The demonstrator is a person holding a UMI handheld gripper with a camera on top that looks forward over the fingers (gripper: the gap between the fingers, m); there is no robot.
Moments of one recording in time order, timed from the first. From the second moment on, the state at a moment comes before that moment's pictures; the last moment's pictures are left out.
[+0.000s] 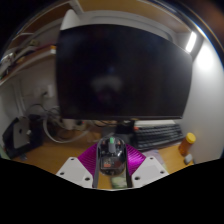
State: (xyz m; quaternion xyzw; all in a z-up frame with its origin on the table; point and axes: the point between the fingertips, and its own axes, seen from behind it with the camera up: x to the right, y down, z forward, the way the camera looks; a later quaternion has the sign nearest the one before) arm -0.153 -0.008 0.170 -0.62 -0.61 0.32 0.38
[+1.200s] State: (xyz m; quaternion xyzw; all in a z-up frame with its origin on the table) arm -0.022 0.082 0.103 -0.66 -0.64 0.28 0.28
